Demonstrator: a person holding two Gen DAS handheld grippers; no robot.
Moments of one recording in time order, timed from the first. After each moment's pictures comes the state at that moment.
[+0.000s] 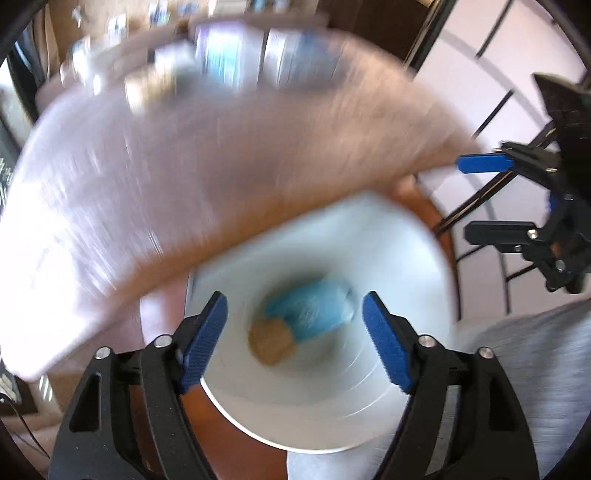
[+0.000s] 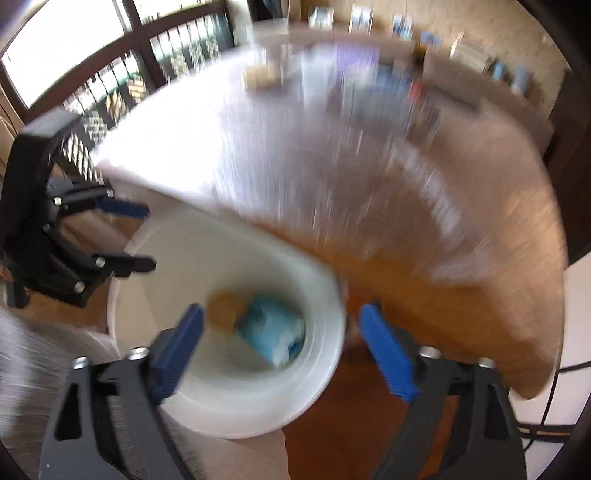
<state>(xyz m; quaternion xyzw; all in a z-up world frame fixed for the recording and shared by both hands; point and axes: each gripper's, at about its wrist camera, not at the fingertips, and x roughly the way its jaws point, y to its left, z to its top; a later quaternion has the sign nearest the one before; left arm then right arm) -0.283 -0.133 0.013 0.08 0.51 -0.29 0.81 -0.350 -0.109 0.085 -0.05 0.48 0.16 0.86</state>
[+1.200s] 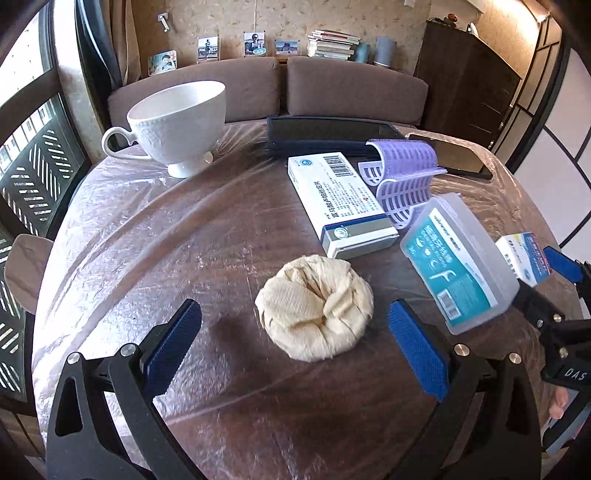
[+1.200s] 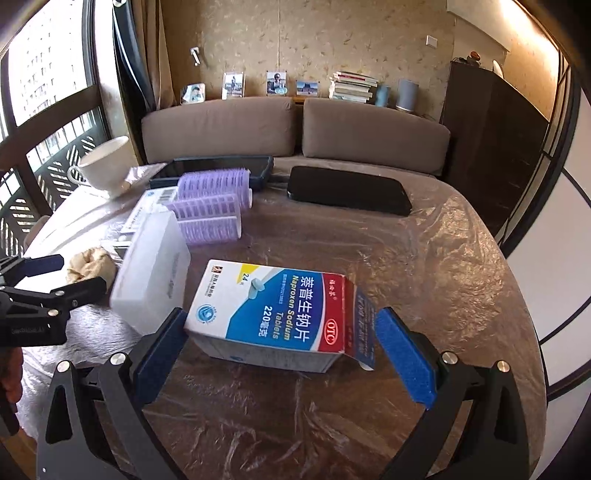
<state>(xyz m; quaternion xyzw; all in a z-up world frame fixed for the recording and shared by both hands) -0.067 -0.101 0.016 0.03 0.46 -0.13 0.88 -0.158 -0.108 0.045 0.01 0.41 -0.06 0.91</state>
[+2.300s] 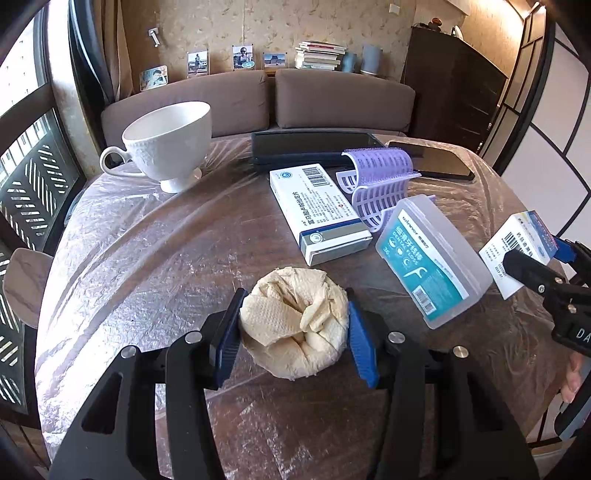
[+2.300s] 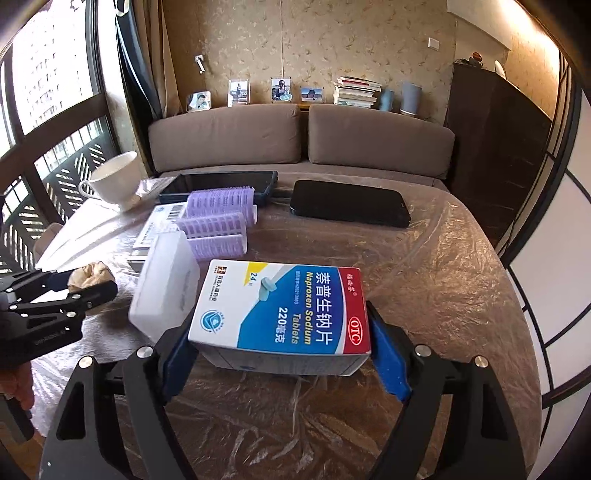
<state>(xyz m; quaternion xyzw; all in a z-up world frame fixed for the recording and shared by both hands) -0.079 -0.104 0.032 0.04 0.44 -0.15 0.88 -0.169 -0.114 0.068 0.02 0.40 -0.04 0.92</state>
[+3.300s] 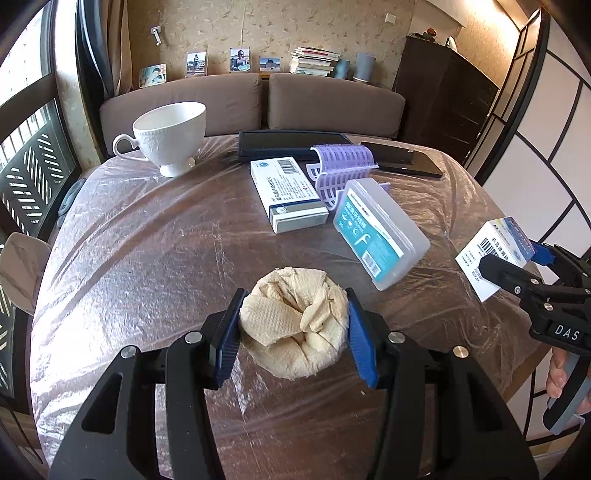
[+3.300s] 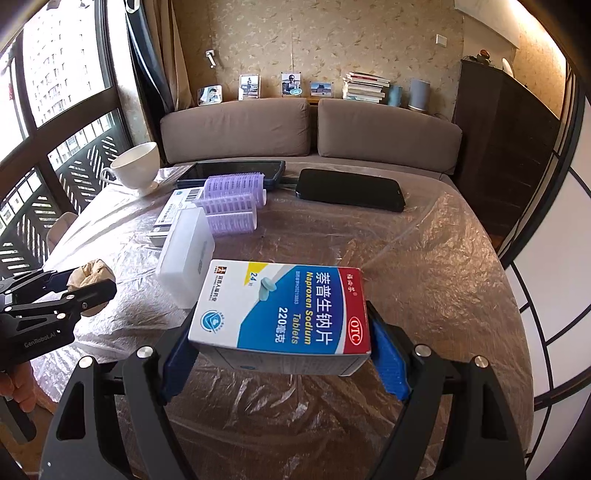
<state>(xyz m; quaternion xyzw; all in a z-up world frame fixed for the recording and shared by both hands) -0.126 -0.107 0.049 0.01 0.44 -0.17 0.88 -0.202 -0.116 0.077 0.02 0.41 -0.02 0.91</state>
